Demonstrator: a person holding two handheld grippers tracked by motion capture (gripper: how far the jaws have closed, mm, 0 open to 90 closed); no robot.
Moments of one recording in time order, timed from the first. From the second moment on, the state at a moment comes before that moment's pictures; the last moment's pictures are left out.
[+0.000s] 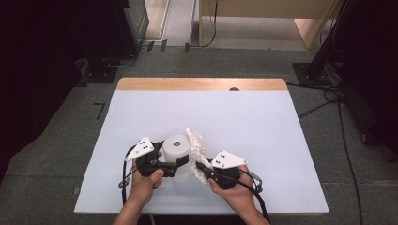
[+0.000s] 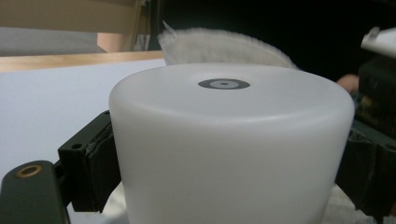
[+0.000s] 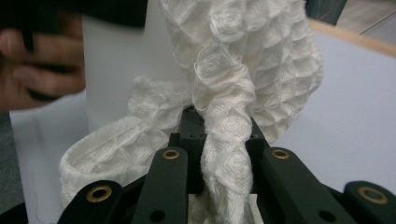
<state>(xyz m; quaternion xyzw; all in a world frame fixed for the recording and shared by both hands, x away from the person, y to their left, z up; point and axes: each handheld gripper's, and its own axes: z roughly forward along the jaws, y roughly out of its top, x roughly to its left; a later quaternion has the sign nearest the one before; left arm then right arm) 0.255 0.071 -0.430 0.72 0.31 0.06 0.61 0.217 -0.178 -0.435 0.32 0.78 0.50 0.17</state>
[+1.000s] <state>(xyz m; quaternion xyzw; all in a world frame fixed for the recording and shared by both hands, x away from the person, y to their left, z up) 0.248 0.072 -0.471 0.73 0.36 0.28 0.51 0.229 -0.221 -0.420 0.37 0.74 0.53 0.21</state>
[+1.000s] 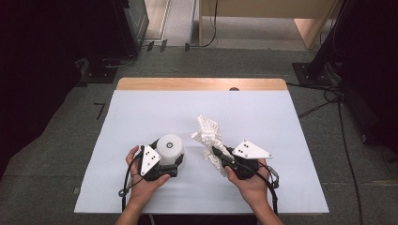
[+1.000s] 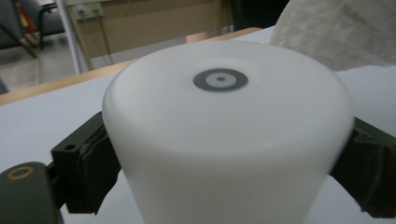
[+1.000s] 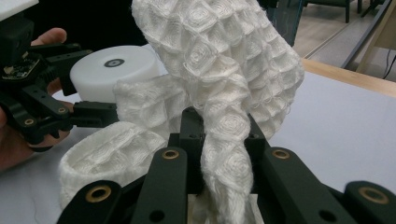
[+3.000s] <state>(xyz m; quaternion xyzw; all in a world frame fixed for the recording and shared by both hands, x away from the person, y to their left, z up) 0.255 0.090 -0.425 0.70 0.31 0.08 0.64 0.215 -0.170 -0.446 0.32 0.78 0.51 0.15</state>
